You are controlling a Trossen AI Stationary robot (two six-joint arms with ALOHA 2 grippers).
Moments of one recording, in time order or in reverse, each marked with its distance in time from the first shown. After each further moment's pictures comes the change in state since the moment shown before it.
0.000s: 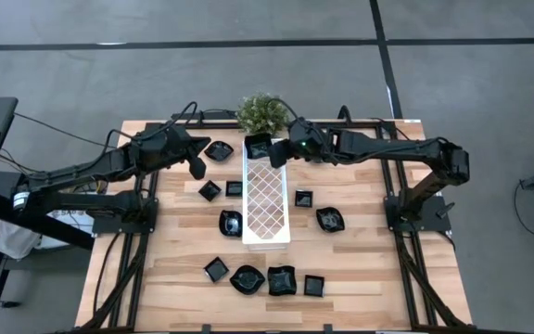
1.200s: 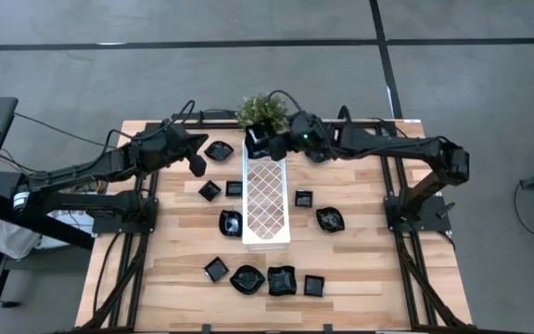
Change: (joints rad) left arm 0.000 0.000 0.000 0.000 -0.074 0.031; right arm -0.035 0.000 0.000 0.043 0.007 -0.017
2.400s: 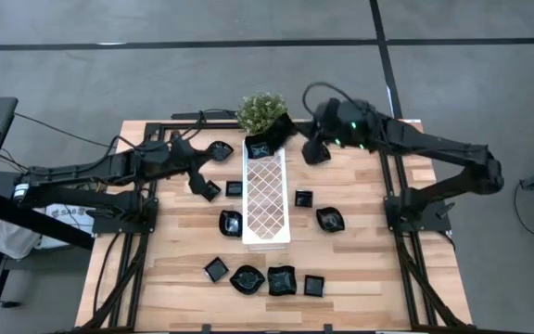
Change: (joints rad) left arm -0.140 0.000 0.000 -0.050 0.025 0.000; right arm -0.050 -0.275 0.002 -0.021 -0.185 -0.525
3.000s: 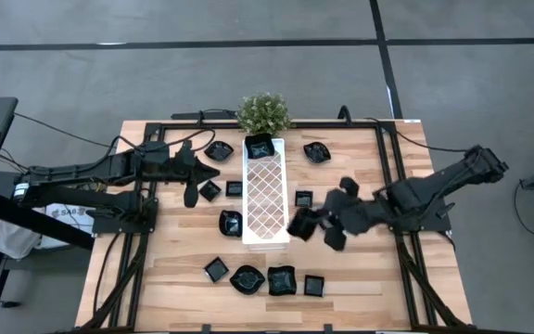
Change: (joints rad) left arm -0.019 0.000 0.000 -0.010 0.336 -0.034; right arm 0.688 -0.061 -0.106 -0.467 0.326 0.463
